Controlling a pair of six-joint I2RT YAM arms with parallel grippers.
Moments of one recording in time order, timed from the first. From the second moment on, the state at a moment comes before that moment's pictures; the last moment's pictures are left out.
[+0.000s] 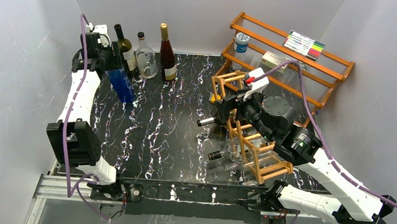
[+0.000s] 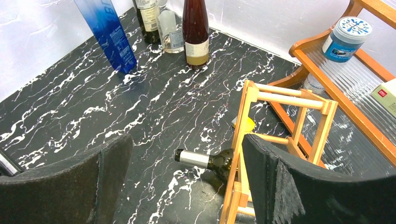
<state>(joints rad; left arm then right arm) 0.13 1.56 1.50 -0.52 0.00 -0.04 0.96 0.92 1.17 -0.38 0.29 0.09</state>
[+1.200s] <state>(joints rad) 0.15 1.72 1.63 -0.41 0.06 0.09 0.96 1.01 1.17 -0.39 0.24 0.07</state>
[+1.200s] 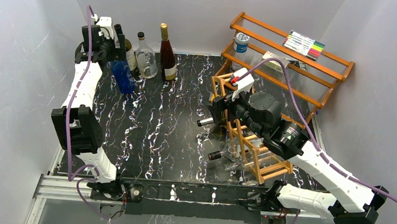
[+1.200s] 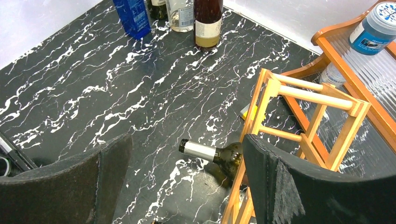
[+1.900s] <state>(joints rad) 0.13 1.13 1.21 -0.29 0.44 -0.18 0.96 0.79 1.16 -0.61 0.07 -0.06</state>
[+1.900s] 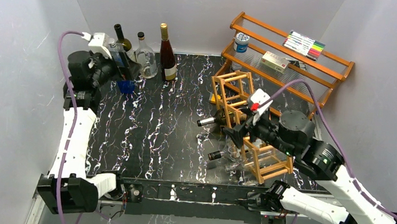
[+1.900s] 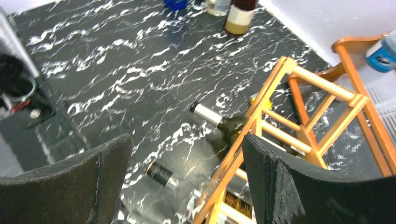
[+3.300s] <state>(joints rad) -1.11 1.62 0.91 0.29 0.46 -0.65 0.96 0.70 1.14 -0.73 0.12 -0.20</state>
